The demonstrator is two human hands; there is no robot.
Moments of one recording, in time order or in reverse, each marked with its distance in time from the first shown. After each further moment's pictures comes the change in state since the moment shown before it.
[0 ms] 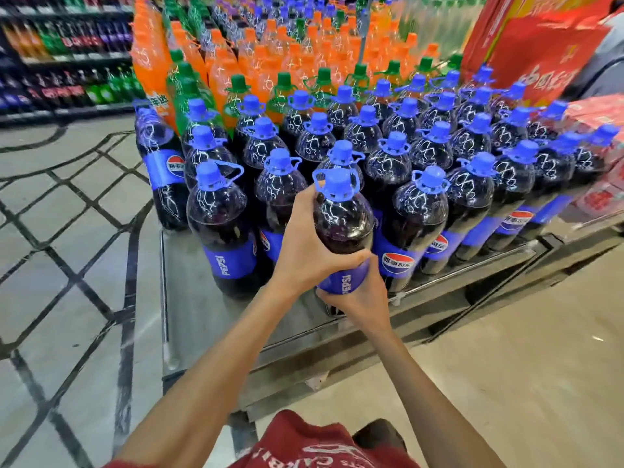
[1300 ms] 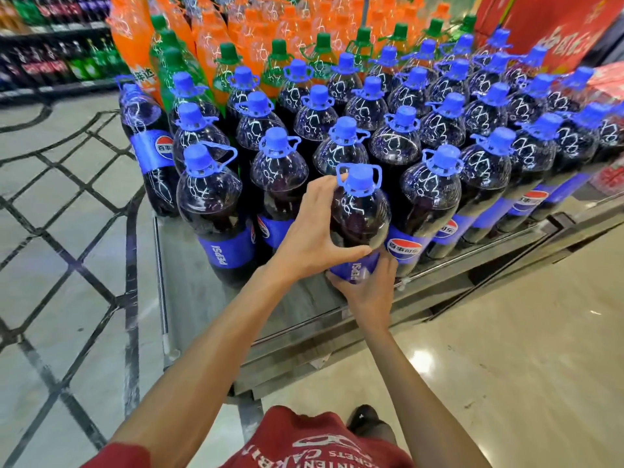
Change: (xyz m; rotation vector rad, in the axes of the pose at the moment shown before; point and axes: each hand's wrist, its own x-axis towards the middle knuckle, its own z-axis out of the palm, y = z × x) left_hand 0.018 -0.041 0.006 0.243 -0.280 0.161; right_hand 0.009 0.039 0.028 -0.154 0.272 0.070
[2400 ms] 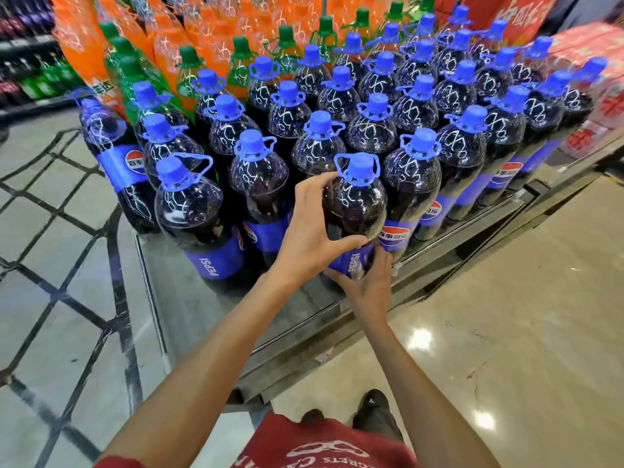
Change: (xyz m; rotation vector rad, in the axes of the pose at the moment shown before) left_hand 0.000 0.006 0.009 -0.088 0.019 -0.047; right_hand -0.010 0.004 -0.001 0.092 0.052 0.052
